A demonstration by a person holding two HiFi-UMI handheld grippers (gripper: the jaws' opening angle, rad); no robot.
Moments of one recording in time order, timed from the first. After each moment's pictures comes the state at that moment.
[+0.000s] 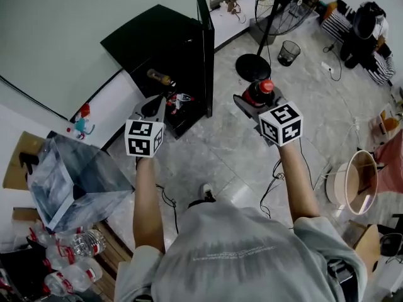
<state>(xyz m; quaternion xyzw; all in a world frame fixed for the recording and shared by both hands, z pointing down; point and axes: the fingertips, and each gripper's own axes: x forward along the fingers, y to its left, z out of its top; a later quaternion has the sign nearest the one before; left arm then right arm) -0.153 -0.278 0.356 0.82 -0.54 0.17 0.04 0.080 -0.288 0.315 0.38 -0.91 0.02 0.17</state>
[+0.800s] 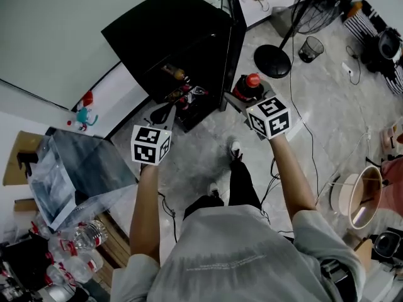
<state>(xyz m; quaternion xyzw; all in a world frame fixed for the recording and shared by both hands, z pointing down) -0.199 -0.341 0.451 0.82 -0.52 0.19 0.13 -0.033 -0.408 0.413 0.32 -0.92 0.06 0.20</state>
